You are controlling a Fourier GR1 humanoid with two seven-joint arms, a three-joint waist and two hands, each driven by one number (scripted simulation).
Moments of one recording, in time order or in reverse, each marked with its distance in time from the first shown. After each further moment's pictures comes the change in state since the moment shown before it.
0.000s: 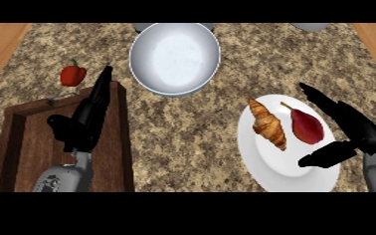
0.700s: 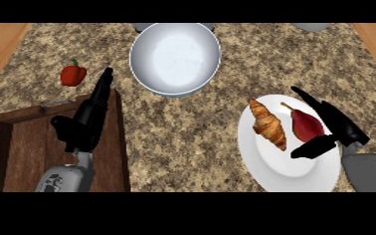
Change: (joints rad) left arm 0.003 -0.021 0.027 0.032 -0.029 -0.026 -0.031; right arm -0.080 0.018 0.037 0.279 0.279 -0.106 -0.172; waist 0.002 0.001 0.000
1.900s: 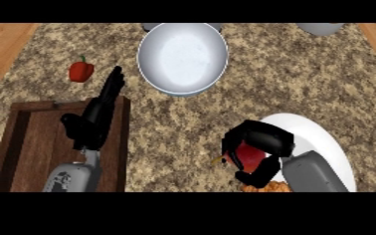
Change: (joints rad) left arm -0.020 -0.037 -0.012 0.001 -0.022 -0.017 0.017; right arm -0.063 0.121 0.386 -0.115 0.045 0.302 -0.458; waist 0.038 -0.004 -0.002
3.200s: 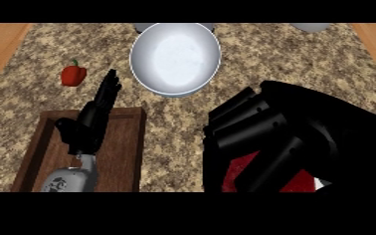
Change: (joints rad) left arm 0.036 -0.003 0.014 -0.029 -0.016 0.003 0.006; right arm -0.454 0.057 -0.159 -0.631 -0.819 -0.058 0.736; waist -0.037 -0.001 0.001
